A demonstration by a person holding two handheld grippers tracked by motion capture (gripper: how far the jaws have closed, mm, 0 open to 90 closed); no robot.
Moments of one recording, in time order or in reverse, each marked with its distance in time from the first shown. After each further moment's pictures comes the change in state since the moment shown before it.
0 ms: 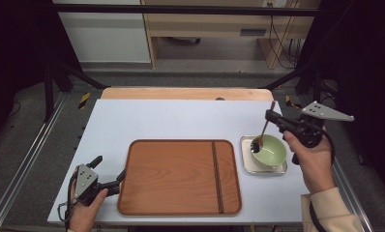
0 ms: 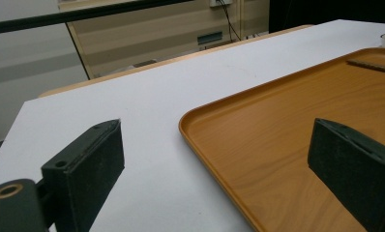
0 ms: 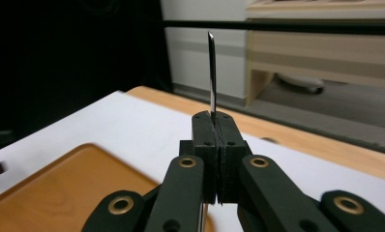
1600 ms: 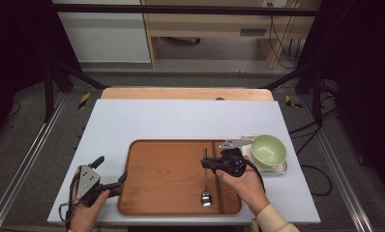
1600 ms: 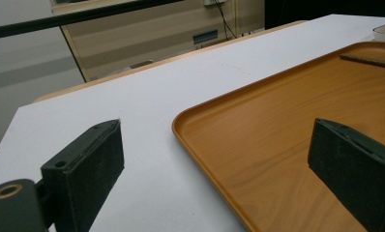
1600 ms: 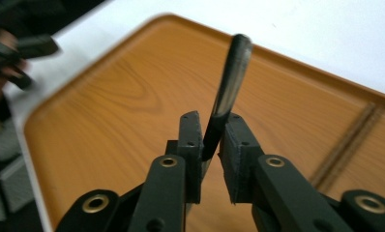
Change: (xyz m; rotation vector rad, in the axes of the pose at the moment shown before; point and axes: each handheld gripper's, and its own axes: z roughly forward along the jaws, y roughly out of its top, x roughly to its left) left arm -0.005 0.001 0.000 0.005 -0.014 0.030; right arm 0.102 -0.110 0.112 0.436 0.238 0.062
